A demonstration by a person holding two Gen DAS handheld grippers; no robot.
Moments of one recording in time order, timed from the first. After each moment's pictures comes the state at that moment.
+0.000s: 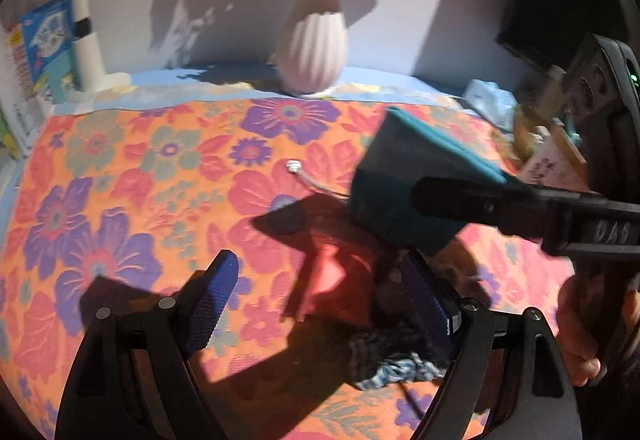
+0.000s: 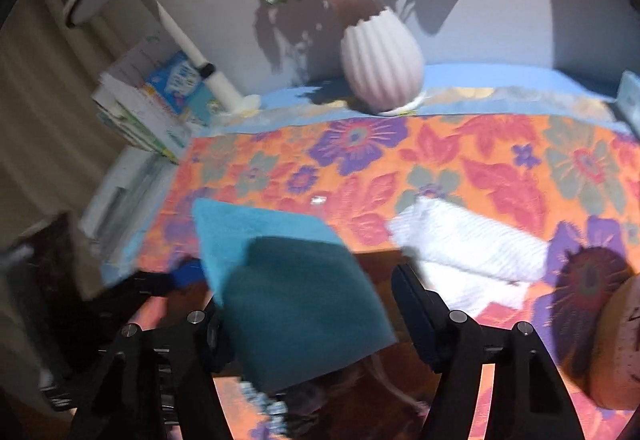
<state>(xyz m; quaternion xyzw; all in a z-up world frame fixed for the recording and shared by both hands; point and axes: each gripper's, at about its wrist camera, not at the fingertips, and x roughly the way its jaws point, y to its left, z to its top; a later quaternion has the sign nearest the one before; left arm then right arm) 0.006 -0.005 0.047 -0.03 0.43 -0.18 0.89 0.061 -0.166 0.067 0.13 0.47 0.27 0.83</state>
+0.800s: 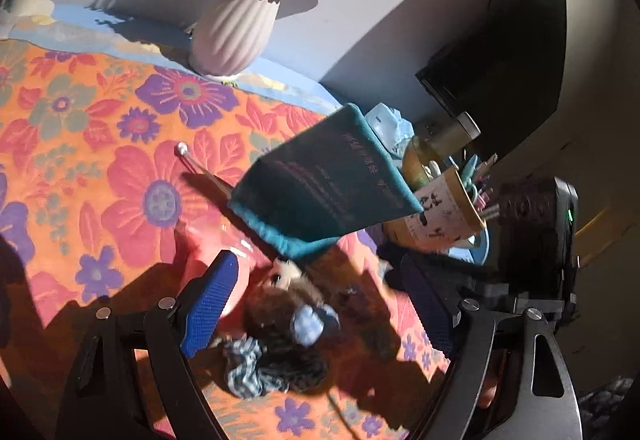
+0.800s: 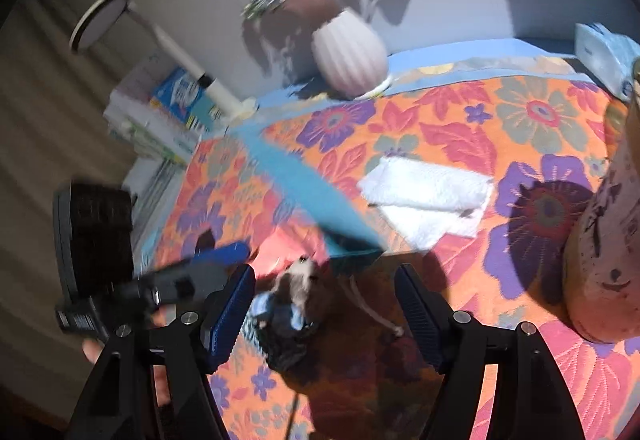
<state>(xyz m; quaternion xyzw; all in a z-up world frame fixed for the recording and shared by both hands) 0.024 -0.008 0.044 -0.21 0.44 -0.33 0.81 0.021 -0.210 0.068 0.15 0.48 0.25 0.83</state>
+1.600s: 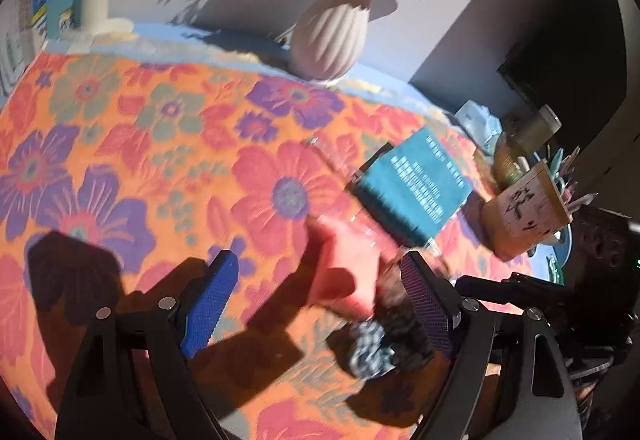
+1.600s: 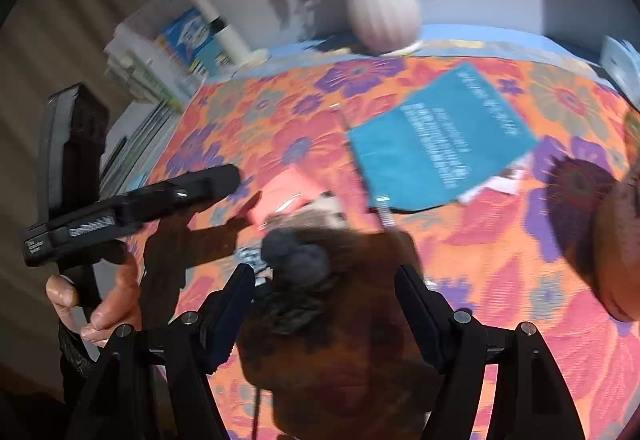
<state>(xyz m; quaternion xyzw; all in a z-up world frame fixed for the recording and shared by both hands) 0.018 0.032 0.031 -0.12 0.47 -0.19 0.85 -0.004 -0.165 0.046 0.07 0.51 0.26 0.82</state>
